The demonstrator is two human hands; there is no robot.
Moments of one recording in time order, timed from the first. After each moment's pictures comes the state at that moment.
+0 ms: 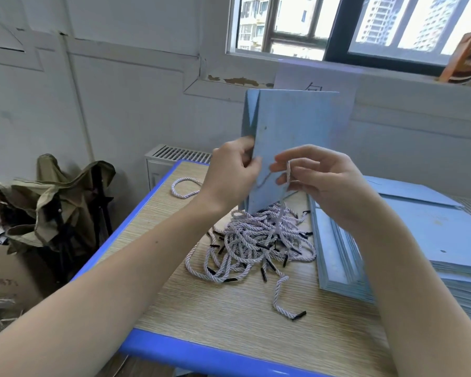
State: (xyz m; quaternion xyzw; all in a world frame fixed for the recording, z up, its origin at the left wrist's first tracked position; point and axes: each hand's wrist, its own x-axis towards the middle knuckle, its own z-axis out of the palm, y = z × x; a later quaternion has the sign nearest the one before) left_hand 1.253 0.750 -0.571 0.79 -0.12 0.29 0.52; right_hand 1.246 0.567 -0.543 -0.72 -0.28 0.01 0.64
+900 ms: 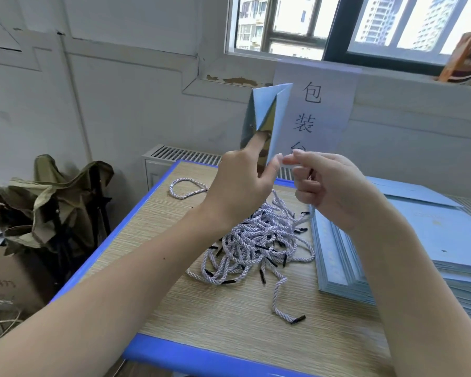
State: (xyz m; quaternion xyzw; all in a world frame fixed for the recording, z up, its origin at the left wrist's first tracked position) left_hand 1.235 0.734 -0.565 0.83 -0.16 0.37 0.39; right_hand 1.248 0.574 -0.537 -0.67 -0.14 0.08 0.73
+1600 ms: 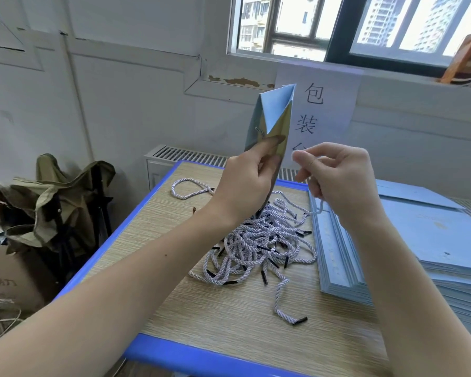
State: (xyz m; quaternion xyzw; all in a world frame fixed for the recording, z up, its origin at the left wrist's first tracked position) left_hand 1.241 0.732 -0.573 0.80 -0.16 0.28 0.51; right_hand 1.252 0.570 -0.546 -0.77 -0.18 -0.20 0.57
